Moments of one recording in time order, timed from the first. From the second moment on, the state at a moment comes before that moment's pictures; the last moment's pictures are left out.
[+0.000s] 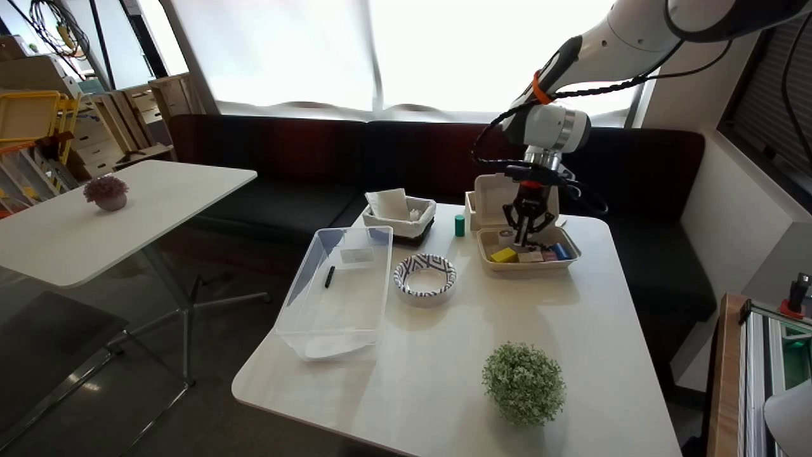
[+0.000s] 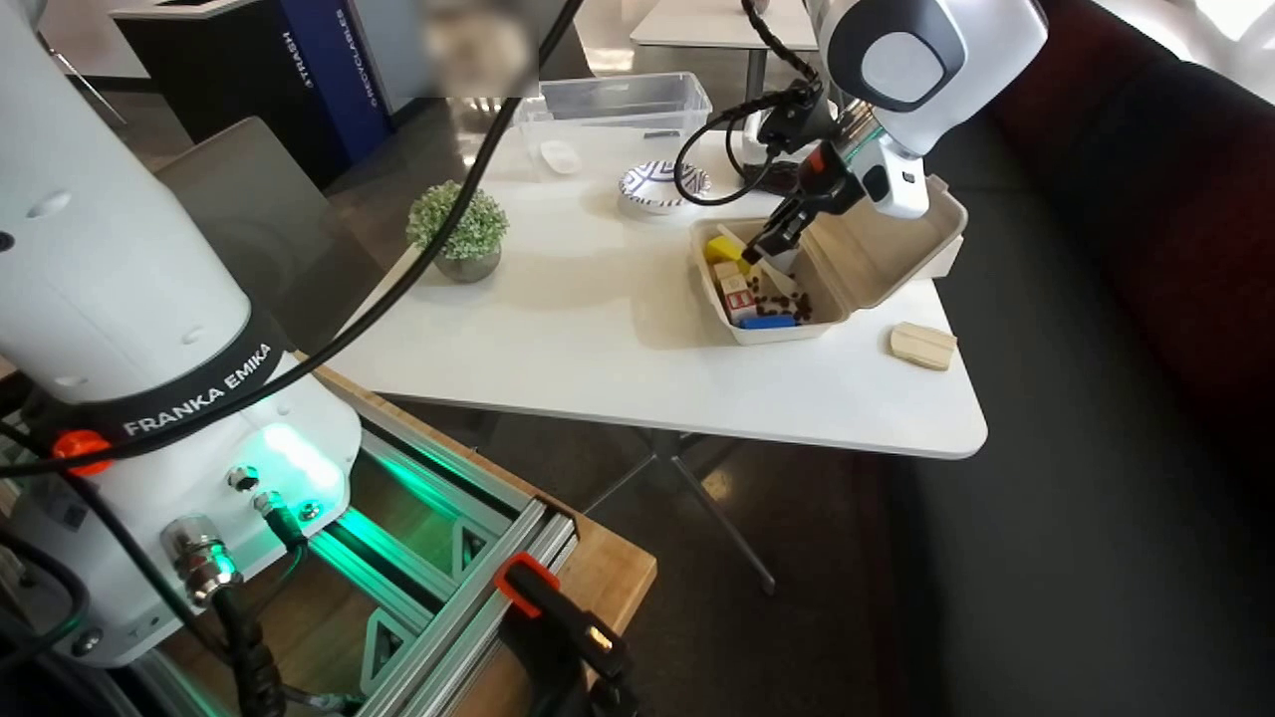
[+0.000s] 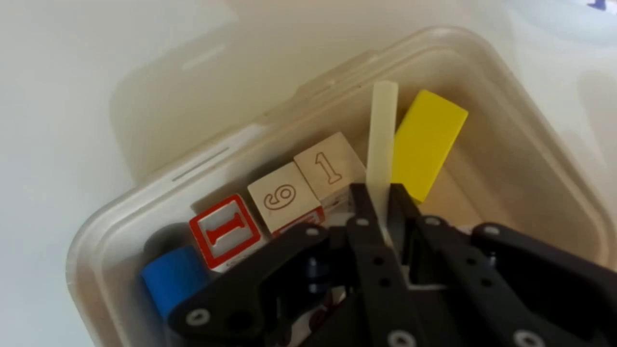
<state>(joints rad) -0.38 0.77 -0.20 -1.74 0.62 1.99 0.46</state>
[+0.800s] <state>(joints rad) -0.40 0.77 -0.23 -1.74 0.62 1.91 0.49</state>
